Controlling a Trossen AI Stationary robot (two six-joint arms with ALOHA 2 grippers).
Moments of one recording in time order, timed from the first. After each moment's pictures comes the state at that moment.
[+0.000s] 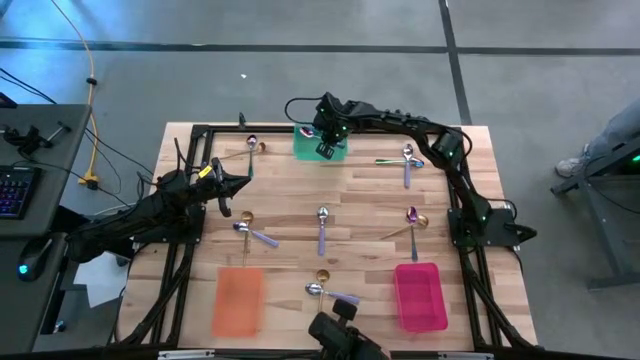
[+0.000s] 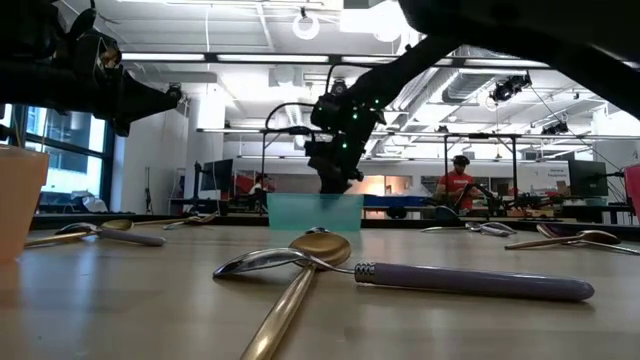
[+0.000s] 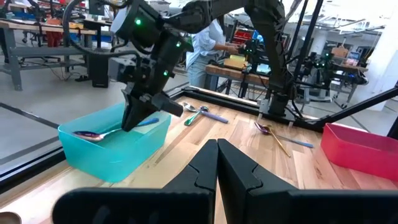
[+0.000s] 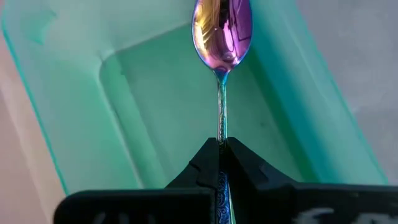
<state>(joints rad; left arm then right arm) 0.44 0.04 0.01 0.03 0.10 -0.15 -0.59 2.30 1.88 -0.65 -0.06 -0.18</state>
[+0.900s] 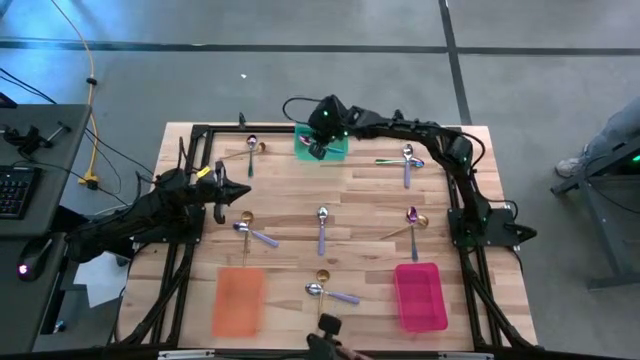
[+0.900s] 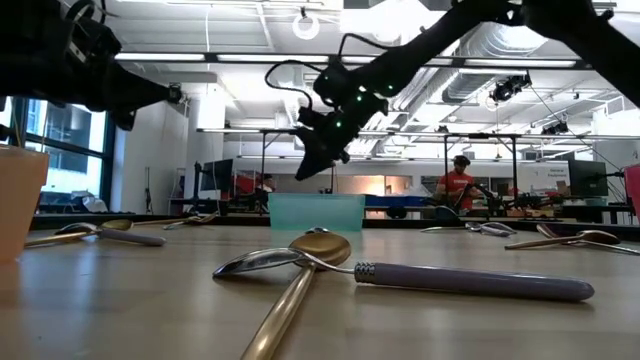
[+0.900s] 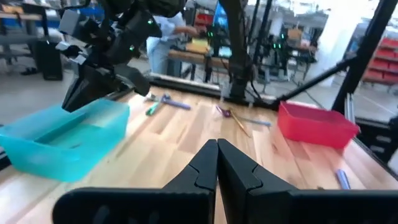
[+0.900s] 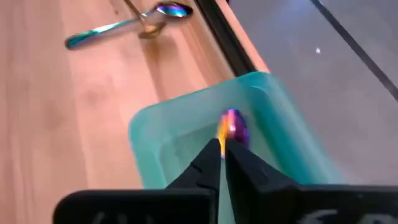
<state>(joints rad) 0.44 0.04 0.07 -0.07 0.28 -0.12 -0.51 2.13 1.65 -0.23 -0.11 -0.13</state>
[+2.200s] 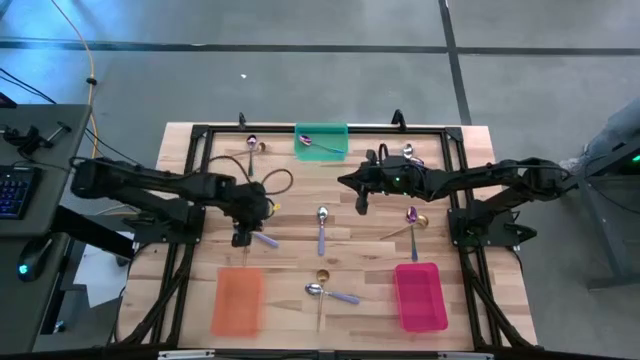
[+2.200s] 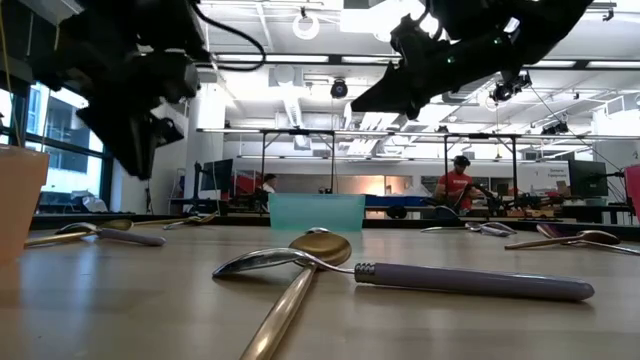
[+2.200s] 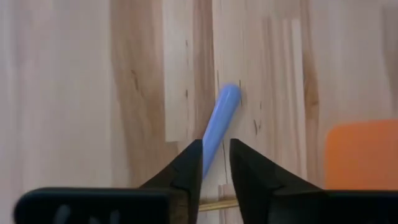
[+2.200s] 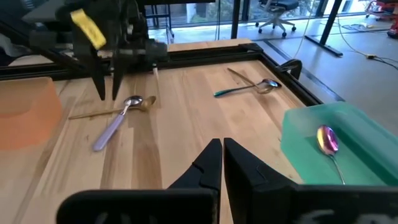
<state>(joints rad) 0.03 1.20 0.67 -0.64 0.17 0.02 -0.18 1.39 0.67 0.43 0.02 0.00</state>
